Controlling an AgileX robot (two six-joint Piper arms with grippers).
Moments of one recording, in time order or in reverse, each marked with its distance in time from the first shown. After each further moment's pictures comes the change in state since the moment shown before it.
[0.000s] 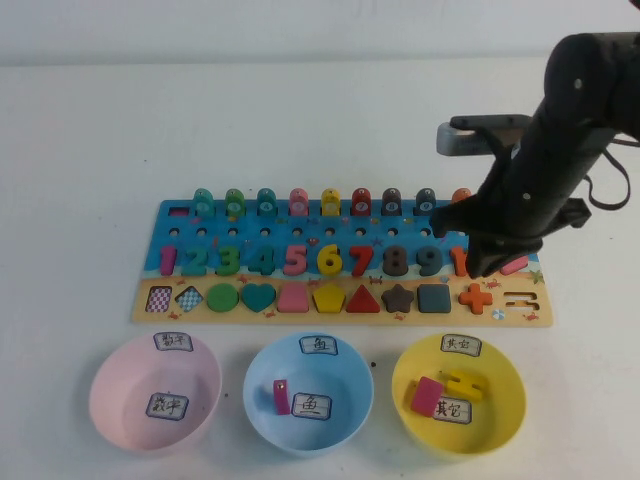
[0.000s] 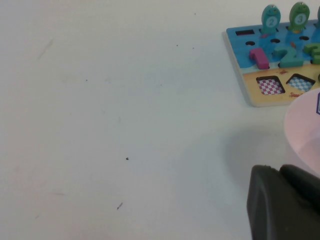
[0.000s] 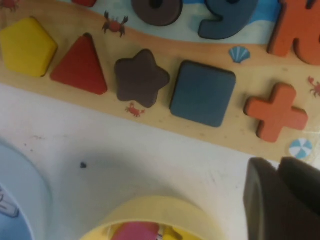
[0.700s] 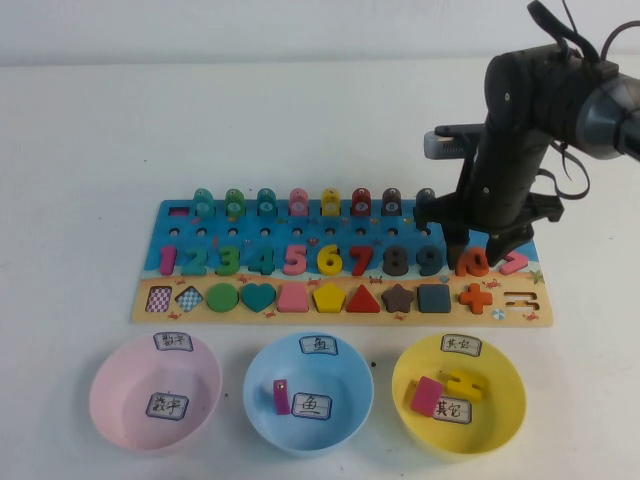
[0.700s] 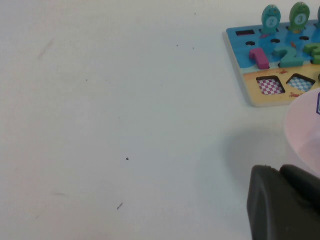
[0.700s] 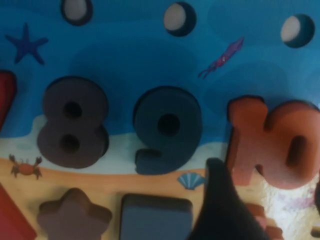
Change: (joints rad) right arm 0.000 0.290 -0.301 -0.133 0.085 0.187; left arm 0.000 0.000 0.000 0.002 0.000 0.000
